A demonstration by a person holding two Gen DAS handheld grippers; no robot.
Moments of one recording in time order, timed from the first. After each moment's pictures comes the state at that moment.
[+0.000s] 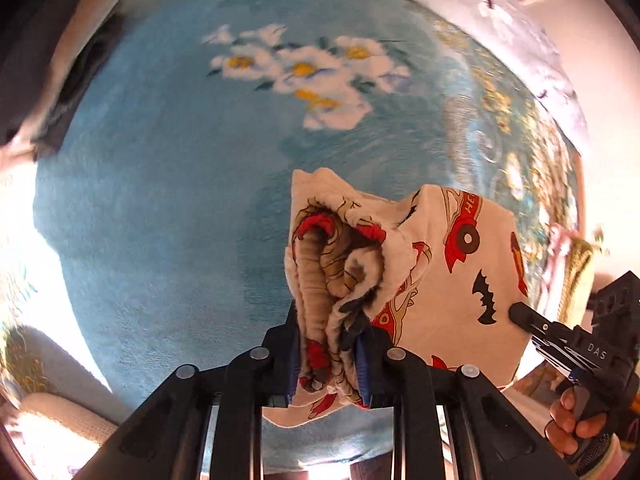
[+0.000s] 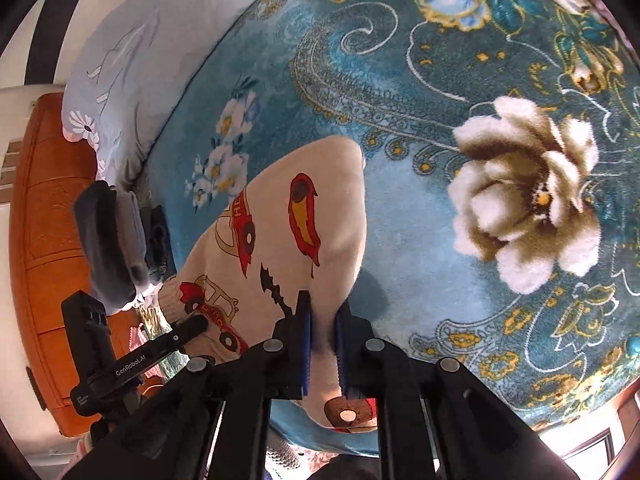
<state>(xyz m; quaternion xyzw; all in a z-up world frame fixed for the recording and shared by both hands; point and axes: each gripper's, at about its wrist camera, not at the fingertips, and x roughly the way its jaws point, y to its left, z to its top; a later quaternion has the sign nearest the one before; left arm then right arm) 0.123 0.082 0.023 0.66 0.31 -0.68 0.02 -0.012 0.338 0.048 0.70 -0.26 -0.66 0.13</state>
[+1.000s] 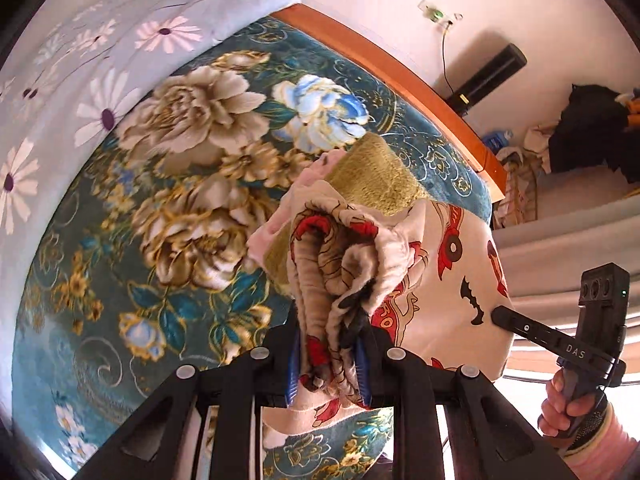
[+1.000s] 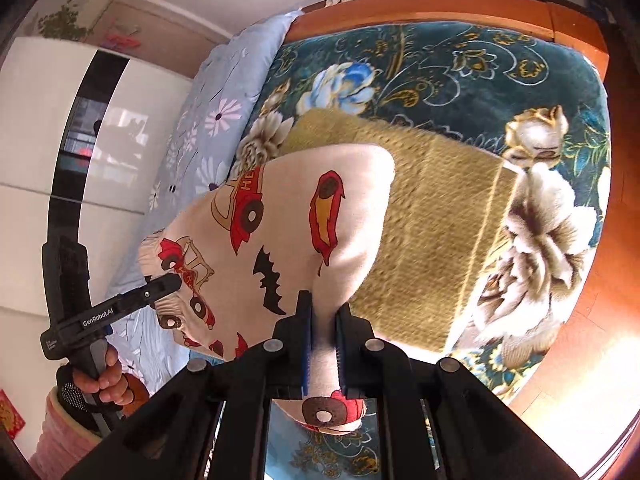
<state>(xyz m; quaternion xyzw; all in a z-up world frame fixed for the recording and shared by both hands) -0.178 0.594 0.168 0.63 -0.05 -0.70 -0.33 0.032 0.793 0.166 0.46 -0.46 -0.75 -0.09</state>
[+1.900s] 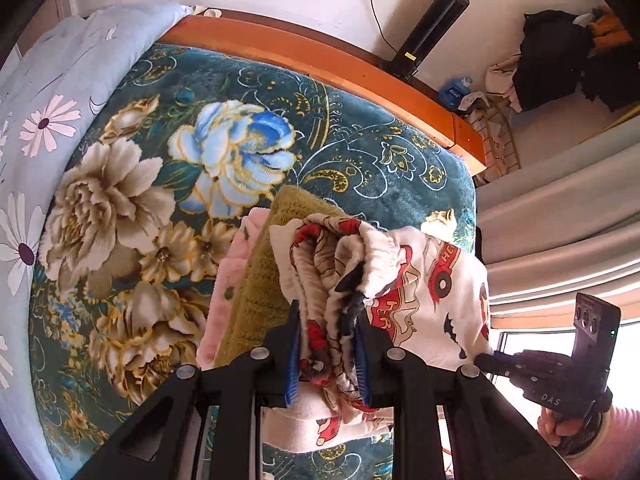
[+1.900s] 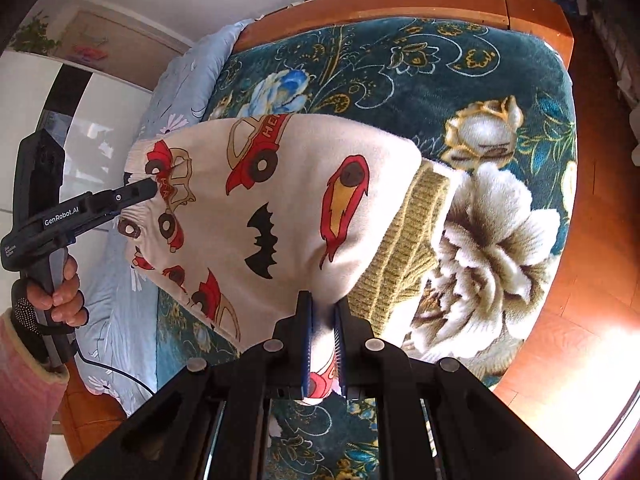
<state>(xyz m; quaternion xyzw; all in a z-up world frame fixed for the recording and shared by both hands) -0.225 0.706 0.147 0.61 -0.15 -0.66 -0.40 0.056 0.826 0.120 0.49 -0.44 -0.74 -0.14</state>
